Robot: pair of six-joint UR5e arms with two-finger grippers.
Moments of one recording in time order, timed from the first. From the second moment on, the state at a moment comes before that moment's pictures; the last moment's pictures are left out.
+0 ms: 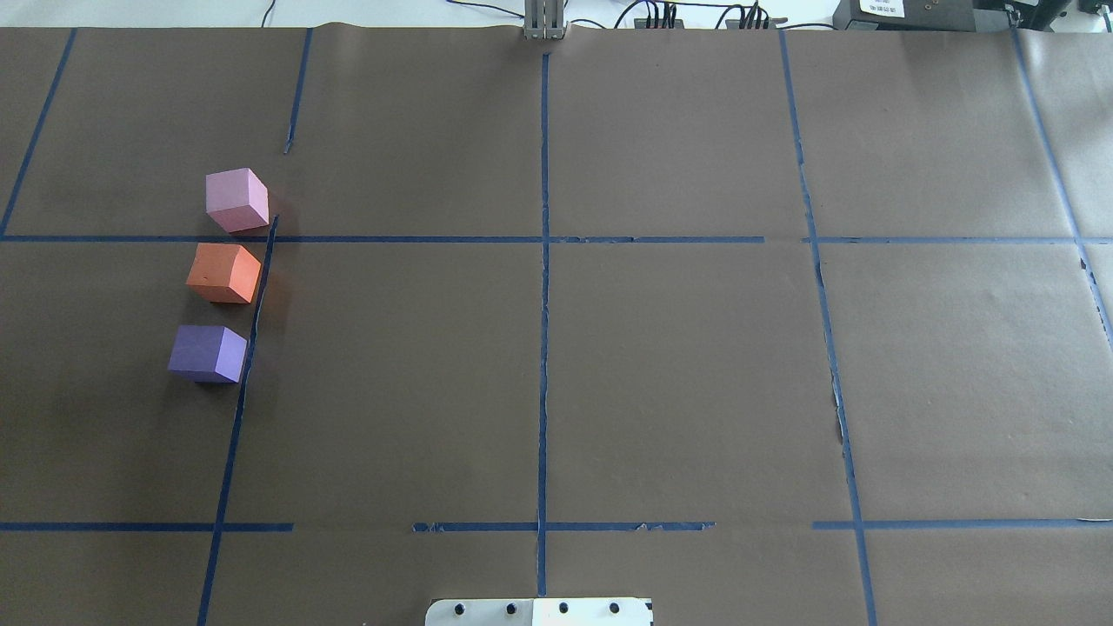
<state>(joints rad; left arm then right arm) -1.57 -1.65 -1.49 -1.56 -2.36 0.14 1.52 -1.65 1.67 -1.56 2.37 0.06</state>
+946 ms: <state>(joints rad) -1.57 -1.59 -1.50 -1.65 -2.36 0.14 1.52 -1.65 1.67 -1.56 2.37 0.06</state>
